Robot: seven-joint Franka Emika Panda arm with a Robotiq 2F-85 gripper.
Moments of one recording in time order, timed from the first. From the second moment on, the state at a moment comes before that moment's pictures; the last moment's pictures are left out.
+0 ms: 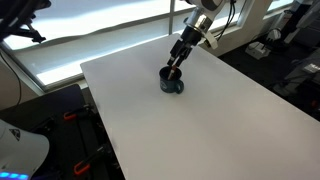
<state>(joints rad) -0.05 0.94 0.15 -1.13 -0.10 1.43 -1.80</state>
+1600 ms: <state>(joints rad) -0.05 0.91 0.15 -1.22 -0.09 1.45 -1.82</state>
